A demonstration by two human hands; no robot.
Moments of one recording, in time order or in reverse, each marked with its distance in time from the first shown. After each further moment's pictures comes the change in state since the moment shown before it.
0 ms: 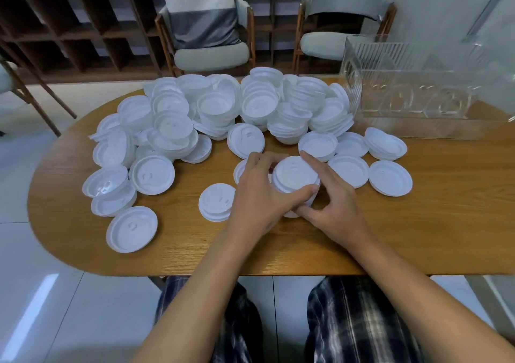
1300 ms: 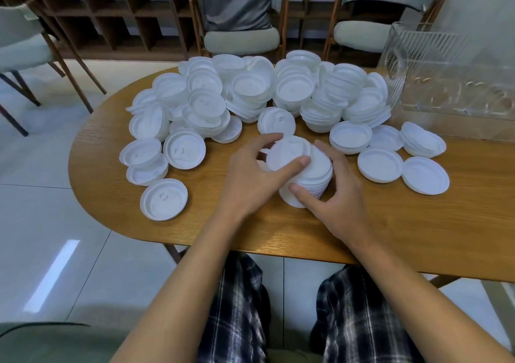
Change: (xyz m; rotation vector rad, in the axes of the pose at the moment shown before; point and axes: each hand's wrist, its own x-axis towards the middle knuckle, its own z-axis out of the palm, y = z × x) left_hand -0.013 -0.015 -0.055 -0.133 0.068 -0.162; right_hand -0.001 -0.034 0.034 0.075 0.028 0.057
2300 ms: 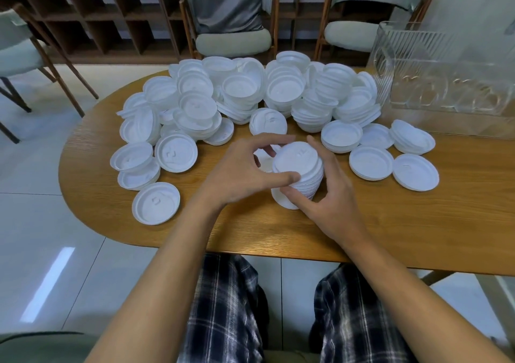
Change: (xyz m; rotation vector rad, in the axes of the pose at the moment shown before) left_hand 0.022 0.008 -0.018 0.145 -0.324 0.142; right_hand -0.001 -0.002 0.001 0.036 -0.014 -0.033
